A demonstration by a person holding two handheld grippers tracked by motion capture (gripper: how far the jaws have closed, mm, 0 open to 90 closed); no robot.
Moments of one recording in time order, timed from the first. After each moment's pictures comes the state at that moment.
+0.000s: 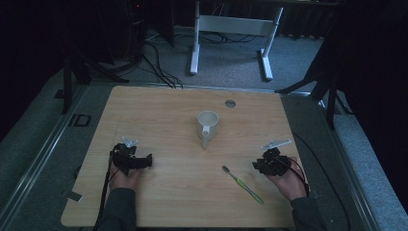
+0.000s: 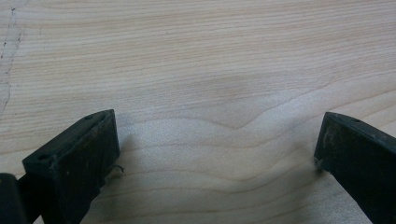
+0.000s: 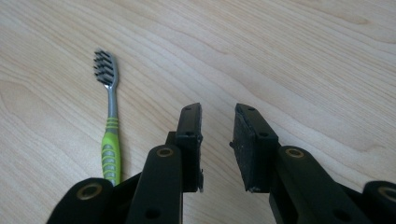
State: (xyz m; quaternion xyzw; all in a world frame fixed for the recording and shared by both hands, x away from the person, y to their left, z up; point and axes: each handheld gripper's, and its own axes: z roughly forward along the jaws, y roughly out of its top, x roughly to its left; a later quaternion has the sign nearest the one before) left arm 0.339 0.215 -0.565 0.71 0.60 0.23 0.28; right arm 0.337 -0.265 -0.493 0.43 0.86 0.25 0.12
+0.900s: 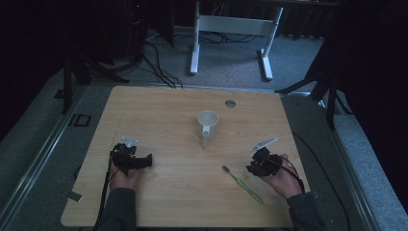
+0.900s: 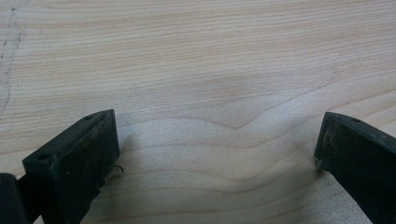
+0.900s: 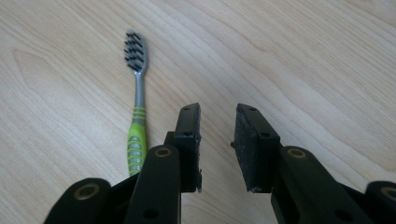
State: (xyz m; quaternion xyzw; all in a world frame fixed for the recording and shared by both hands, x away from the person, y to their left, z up) left arm 0.339 0.215 -0.565 0.71 0.60 0.23 0.28; right arm 0.338 -0.238 -0.491 0.38 0.90 0.21 0.10
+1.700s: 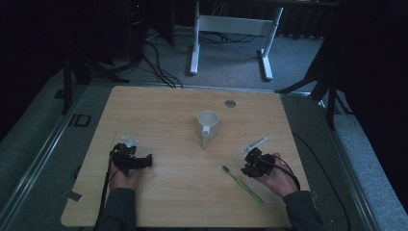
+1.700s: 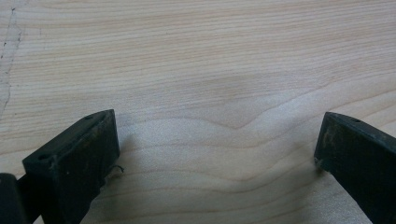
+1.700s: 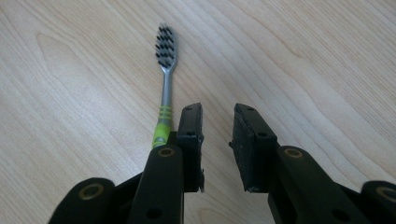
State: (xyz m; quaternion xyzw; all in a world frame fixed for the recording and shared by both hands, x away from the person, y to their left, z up) left arm 0.339 0.215 -0.565 0.71 0.60 0.23 0.28; right arm 0.339 -0.217 -0.491 0.35 0.92 0.18 0.08
